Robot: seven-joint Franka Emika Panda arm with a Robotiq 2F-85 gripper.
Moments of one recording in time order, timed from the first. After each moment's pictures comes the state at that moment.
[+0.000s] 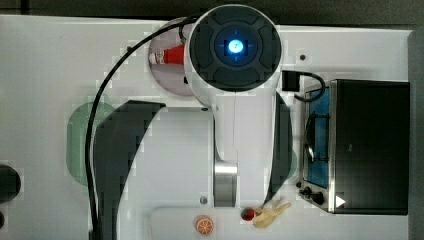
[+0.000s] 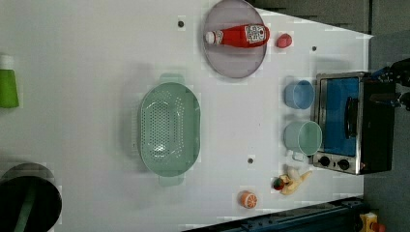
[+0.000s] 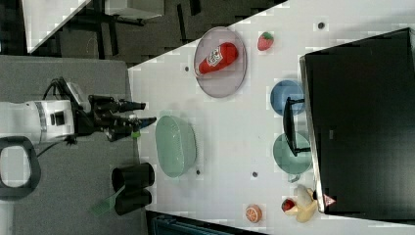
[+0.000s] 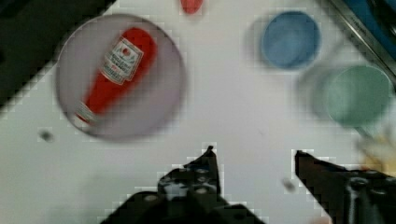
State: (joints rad) arm 0.01 -0.04 -0.01 -1.80 -0.02 0.18 0.03
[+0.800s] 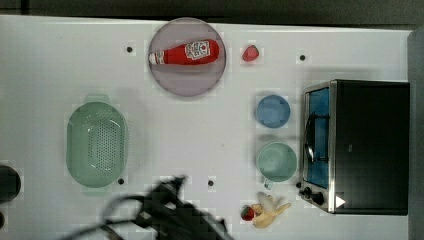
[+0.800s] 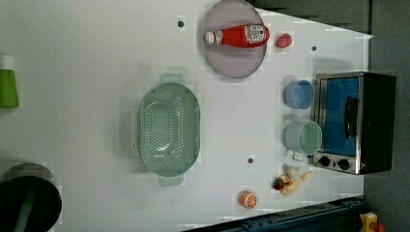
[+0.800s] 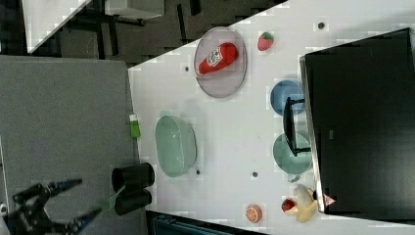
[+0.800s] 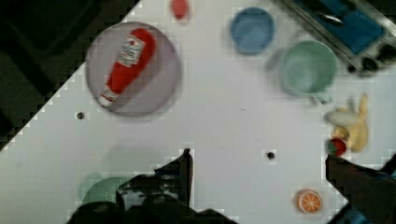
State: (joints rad) arm 0.01 -0.64 0.11 -2.05 -0.03 0.08 0.13
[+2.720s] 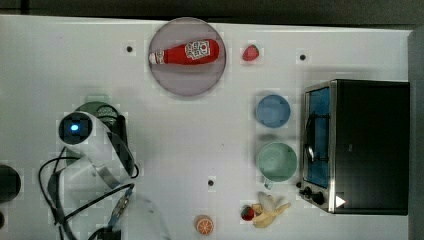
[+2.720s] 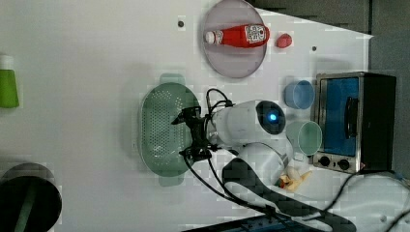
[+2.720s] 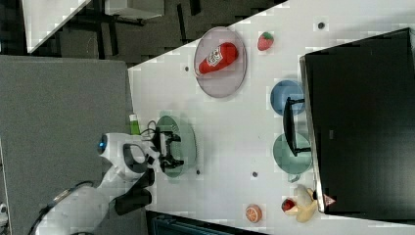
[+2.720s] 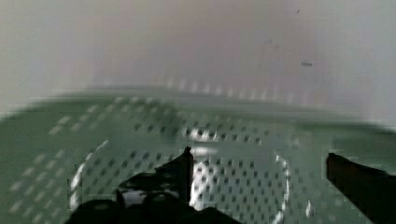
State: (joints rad) arm 0.07 0.57 0.49 -2.14 -0.15 0.95 1.27
